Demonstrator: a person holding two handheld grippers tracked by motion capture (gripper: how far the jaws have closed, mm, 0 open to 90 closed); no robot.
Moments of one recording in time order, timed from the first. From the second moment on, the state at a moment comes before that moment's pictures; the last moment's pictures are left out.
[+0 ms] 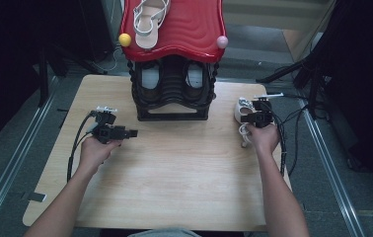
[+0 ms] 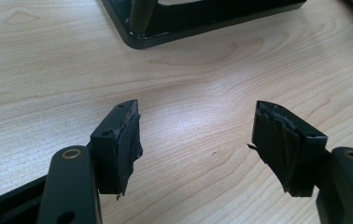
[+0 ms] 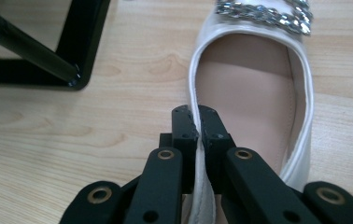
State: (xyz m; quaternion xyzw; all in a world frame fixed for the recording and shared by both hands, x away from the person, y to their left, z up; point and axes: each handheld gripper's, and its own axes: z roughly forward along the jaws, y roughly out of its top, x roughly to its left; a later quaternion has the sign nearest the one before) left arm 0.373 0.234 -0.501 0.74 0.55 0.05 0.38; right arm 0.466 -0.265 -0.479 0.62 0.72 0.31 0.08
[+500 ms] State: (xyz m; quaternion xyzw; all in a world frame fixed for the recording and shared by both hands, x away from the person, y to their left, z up) left arm 0.374 0.233 -0.502 0.74 0.55 0.05 0.38; right arm 0.465 -0.274 -0.454 0.61 0.69 0.37 0.06
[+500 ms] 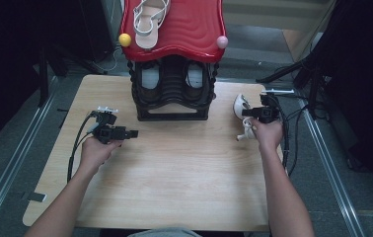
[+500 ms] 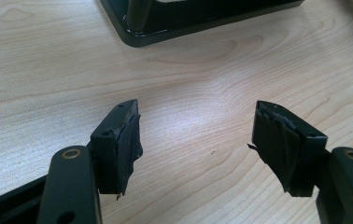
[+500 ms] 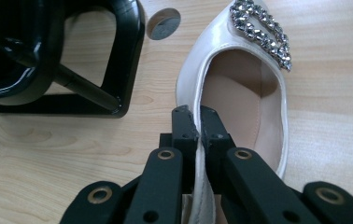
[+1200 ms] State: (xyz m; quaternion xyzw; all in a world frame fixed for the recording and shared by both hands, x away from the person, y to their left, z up) left arm 0.373 0.232 -0.502 0.74 0.55 0.05 0.38; right arm 0.475 -0.252 -0.376 0.58 0.69 0.43 0.07
